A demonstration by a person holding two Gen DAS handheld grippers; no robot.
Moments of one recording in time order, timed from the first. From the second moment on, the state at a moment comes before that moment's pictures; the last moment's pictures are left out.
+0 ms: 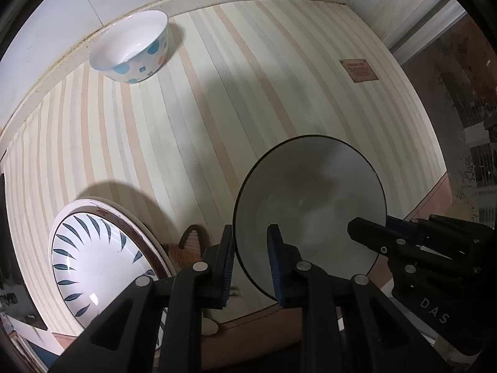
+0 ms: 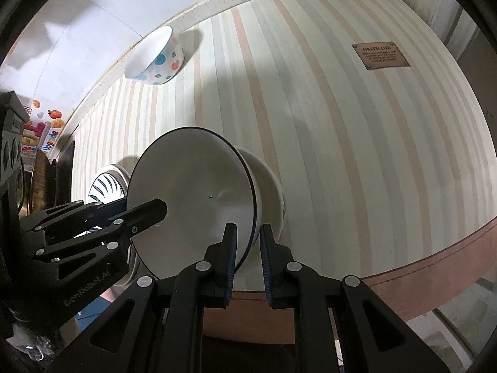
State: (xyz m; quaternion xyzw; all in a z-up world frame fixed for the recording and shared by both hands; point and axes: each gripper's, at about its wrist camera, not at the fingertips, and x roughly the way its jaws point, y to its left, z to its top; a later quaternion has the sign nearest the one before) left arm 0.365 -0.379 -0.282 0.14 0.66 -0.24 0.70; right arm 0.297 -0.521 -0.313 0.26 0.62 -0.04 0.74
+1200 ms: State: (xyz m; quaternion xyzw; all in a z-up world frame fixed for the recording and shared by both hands) left arm 0.572 -0.269 -0.278 -0.06 0.66 -0.07 0.75; right arm 0.512 -0.548 -0.279 0.25 0.57 0.04 0.78
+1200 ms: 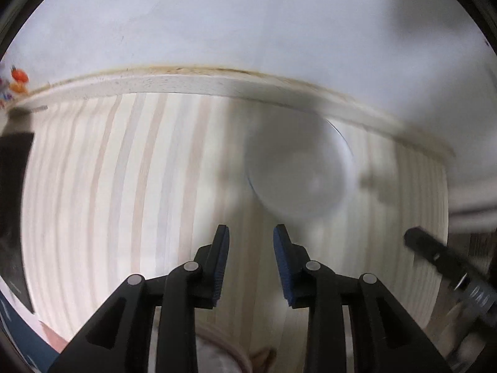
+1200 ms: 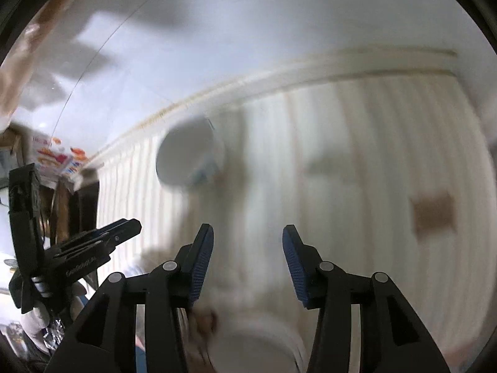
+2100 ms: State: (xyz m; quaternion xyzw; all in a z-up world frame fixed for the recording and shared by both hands) left arm 0.544 -0.298 -0.253 -0.03 0.63 -0.13 0.76; right arm 0.569 -0.499 -0.292 0.19 0.58 0.04 0.79
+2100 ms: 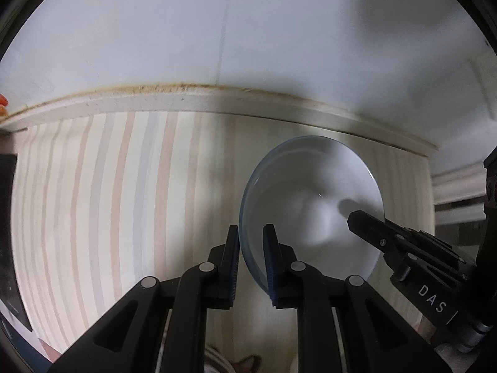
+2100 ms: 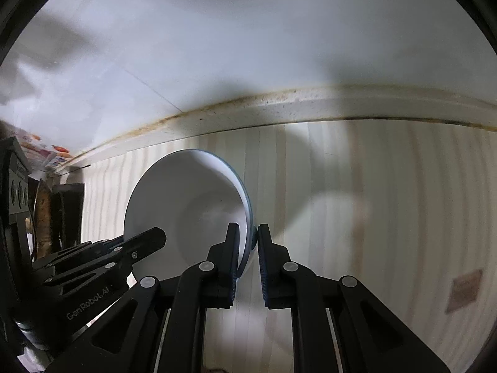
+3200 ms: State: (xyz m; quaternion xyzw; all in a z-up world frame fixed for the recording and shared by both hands) left arm 0.365 -0.350 -0.259 0.10 0.66 -0.23 0.70; right arm 0.307 -0.526 -0.273 0.23 0.59 -0.03 0.77
